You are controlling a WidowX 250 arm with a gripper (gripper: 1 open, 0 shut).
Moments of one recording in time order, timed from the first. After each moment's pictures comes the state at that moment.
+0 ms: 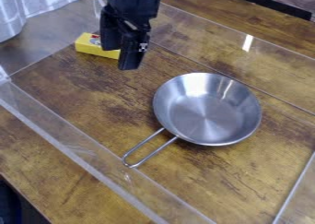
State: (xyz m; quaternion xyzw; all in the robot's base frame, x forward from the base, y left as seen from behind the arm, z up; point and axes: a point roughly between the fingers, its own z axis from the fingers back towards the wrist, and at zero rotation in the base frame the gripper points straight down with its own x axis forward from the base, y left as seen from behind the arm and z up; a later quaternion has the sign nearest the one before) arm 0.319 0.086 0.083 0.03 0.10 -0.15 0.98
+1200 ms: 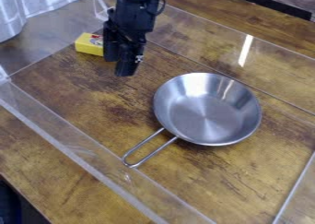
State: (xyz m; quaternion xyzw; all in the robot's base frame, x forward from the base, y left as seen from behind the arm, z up) arm 0.331 0.107 0.052 0.03 0.10 -0.16 0.98
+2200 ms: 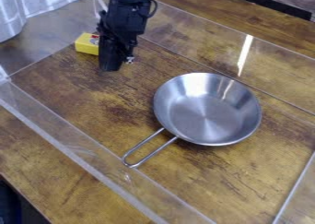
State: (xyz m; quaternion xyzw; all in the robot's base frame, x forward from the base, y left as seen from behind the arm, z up) arm 0.322 0.114 0.057 0.03 0.13 -0.16 0.98
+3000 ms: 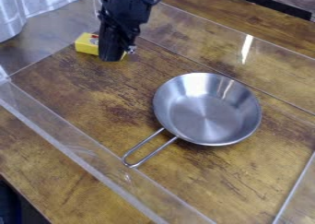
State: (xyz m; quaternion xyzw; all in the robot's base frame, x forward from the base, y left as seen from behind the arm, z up) arm 0.318 0.106 0.086 0.05 0.13 -0.17 0.98
